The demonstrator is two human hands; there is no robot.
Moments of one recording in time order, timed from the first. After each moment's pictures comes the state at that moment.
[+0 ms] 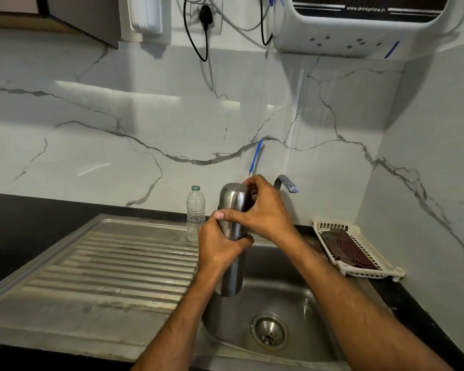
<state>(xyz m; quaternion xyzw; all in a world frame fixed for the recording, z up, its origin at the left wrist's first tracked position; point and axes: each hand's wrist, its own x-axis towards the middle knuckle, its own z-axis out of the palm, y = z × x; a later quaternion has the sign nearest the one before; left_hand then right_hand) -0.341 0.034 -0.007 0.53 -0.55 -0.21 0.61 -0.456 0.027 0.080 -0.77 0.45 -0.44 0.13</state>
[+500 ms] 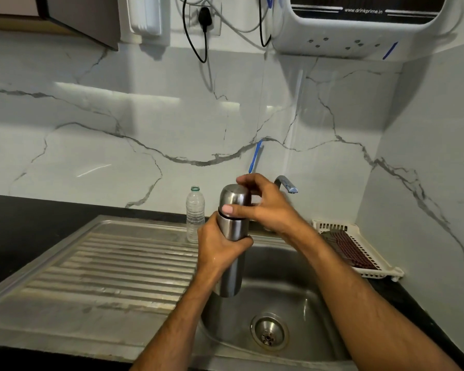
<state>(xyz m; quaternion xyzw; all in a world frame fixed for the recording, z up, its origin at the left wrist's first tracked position) -0.342 0.037 -0.003 0.54 -0.55 -0.20 0.60 -0.471 0.023 0.092 -0.77 0.39 -0.42 0.27</state>
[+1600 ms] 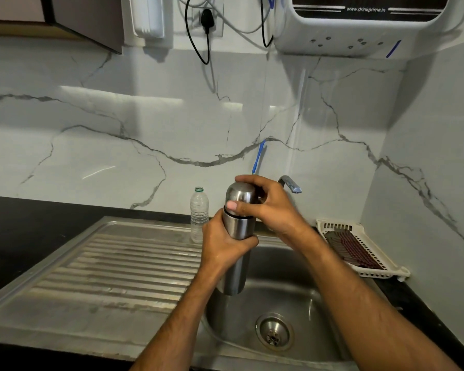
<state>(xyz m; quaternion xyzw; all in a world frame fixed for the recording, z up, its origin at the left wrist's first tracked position) -0.338 0.039 0.004 0.50 -0.58 -0.20 0.60 -0.466 0.029 0.089 -0.74 0.36 -0.47 0.31</state>
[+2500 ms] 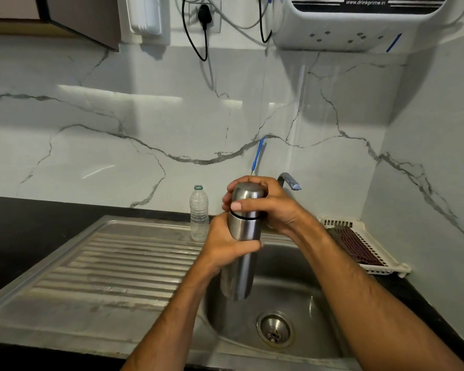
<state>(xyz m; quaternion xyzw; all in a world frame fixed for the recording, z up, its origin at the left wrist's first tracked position) -0.332 0.041 0.010 0.43 -0.64 -0.29 0.57 -0.469 0.014 0.091 -0.72 0.23 -0.42 0.50</state>
